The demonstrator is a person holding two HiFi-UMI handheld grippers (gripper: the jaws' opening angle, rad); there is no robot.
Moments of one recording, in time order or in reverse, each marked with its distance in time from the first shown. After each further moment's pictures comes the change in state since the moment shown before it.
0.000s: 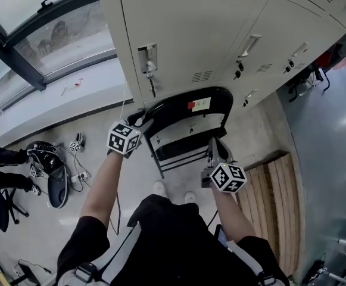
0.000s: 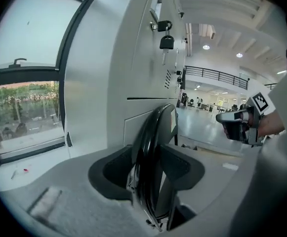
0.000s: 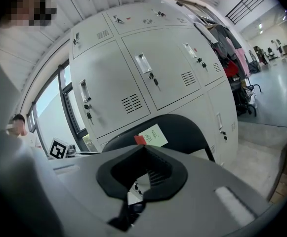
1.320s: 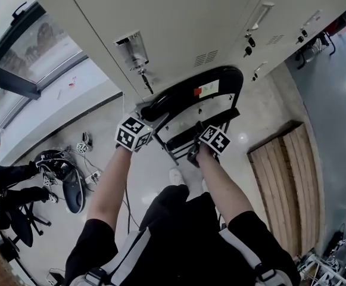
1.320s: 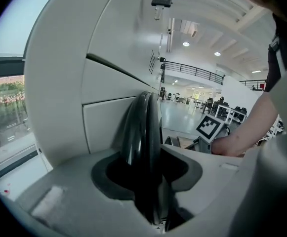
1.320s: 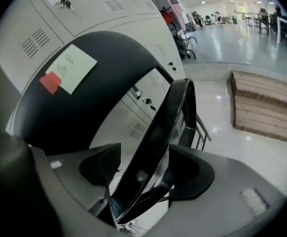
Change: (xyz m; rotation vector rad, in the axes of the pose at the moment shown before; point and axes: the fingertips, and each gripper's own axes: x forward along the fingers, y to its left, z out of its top) left arm 0.049 -0.029 -0.010 0.115 0.069 -0.251; right arm 0.088 -0.070 -0.183 0.537 0.387 -0.546
